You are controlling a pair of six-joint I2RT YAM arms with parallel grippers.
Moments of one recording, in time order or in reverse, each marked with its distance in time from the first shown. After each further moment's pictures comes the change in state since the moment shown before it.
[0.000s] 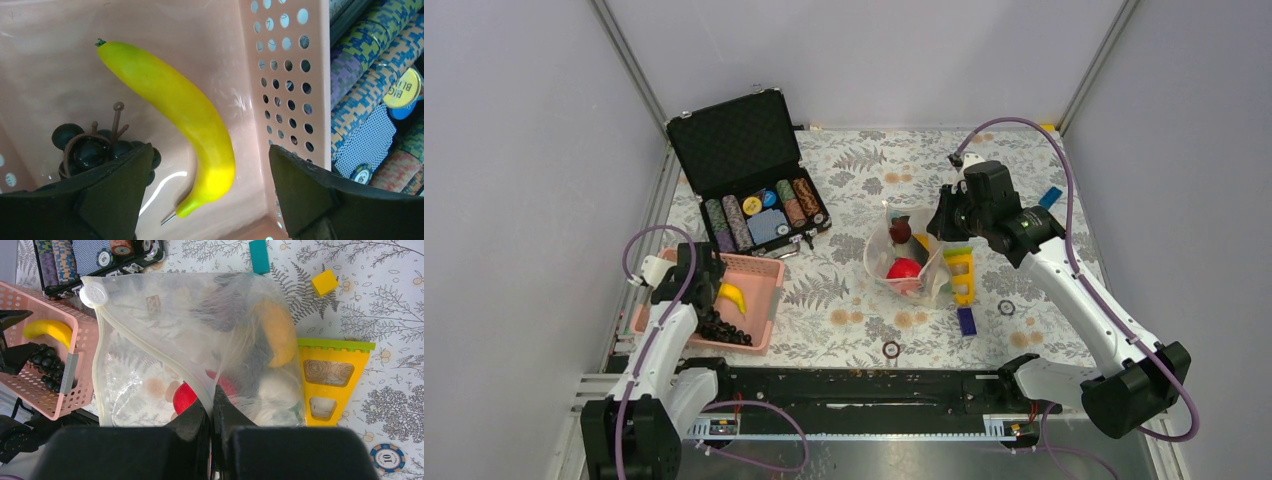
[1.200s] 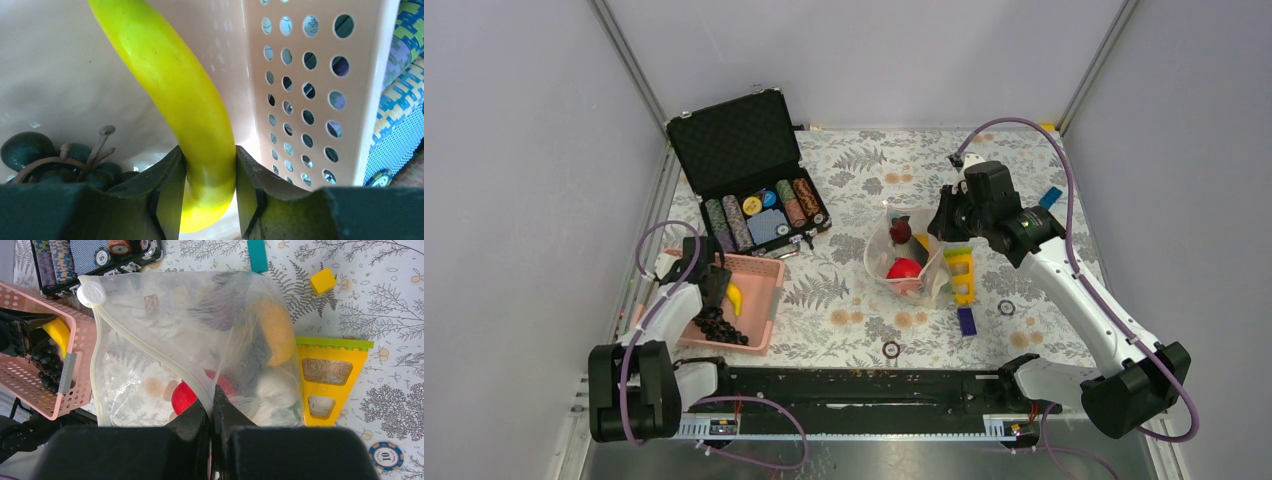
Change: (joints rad) left arm 0.047 0.251 -0.022 0.210 0.142 -0.004; right arm -0.004 0.000 0.000 -0.006 0.000 -0.004
